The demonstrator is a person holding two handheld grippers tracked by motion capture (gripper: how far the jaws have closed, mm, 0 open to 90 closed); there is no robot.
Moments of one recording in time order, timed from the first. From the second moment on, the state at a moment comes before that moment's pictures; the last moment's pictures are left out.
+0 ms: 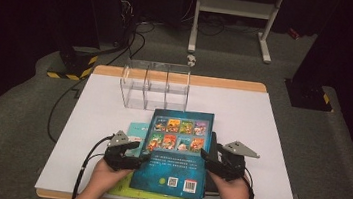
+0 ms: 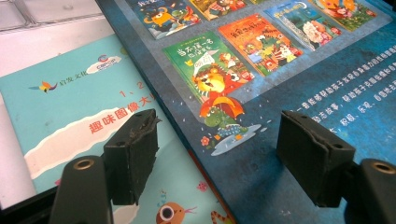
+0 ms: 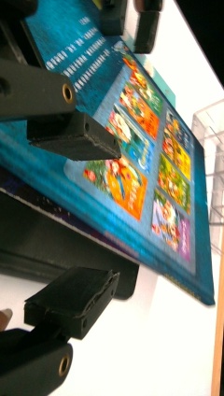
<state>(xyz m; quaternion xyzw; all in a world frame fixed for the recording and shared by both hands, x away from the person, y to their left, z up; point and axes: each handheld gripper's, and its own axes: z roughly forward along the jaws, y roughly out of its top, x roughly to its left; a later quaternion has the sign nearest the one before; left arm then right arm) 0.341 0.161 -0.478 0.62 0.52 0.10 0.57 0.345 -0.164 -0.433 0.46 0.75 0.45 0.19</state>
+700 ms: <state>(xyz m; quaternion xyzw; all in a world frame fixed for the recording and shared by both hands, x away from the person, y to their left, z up) 0.339 0.159 -0.473 0.62 0.52 0.10 0.58 0.346 -0.161 -0.445 0.46 0.75 0.44 0.18</state>
